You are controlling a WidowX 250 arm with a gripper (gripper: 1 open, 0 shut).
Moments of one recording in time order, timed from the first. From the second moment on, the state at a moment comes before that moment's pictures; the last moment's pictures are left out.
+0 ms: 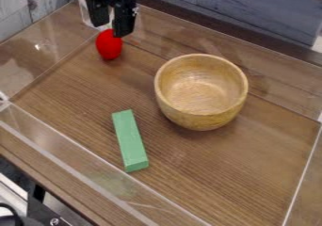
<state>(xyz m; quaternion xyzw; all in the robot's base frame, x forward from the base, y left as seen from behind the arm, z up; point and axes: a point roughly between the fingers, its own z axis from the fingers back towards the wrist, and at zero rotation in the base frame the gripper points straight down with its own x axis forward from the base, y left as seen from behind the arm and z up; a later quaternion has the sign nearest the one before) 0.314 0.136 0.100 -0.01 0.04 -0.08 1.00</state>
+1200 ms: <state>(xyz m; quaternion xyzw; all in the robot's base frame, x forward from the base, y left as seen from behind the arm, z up) 0.326 0.182 0.059 -0.02 0.04 -0.16 0.99</state>
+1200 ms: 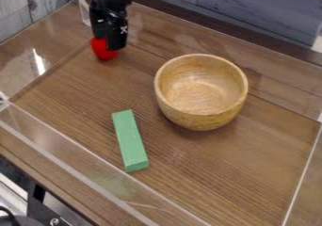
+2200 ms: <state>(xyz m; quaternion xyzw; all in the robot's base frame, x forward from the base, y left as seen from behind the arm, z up) 0.341 0.195 0.040 -0.01 0.01 -0.22 0.98</state>
